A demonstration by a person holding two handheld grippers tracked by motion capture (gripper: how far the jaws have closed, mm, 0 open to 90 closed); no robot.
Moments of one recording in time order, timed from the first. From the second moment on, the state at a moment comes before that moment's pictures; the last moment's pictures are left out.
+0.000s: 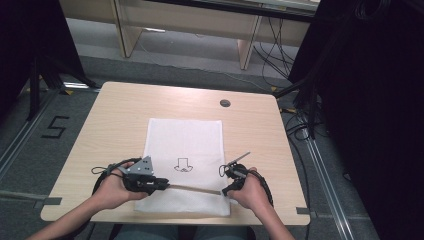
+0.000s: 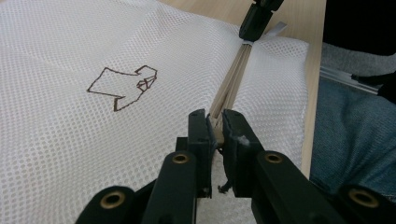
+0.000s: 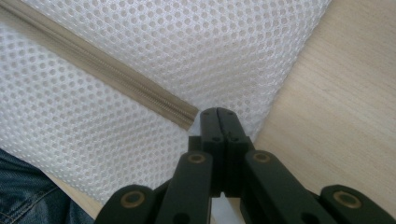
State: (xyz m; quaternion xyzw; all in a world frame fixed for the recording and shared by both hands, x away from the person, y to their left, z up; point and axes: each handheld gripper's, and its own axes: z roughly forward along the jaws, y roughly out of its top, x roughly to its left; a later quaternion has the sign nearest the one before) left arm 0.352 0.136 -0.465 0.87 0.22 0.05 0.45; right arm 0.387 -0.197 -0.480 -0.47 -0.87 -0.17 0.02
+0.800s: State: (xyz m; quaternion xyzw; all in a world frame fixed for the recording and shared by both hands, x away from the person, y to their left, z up) left arm 0.351 0.152 -0.466 0.86 0.23 0.05 0.45; right arm 0.386 -0.195 -0.479 -0.46 -0.87 -0.17 0.02
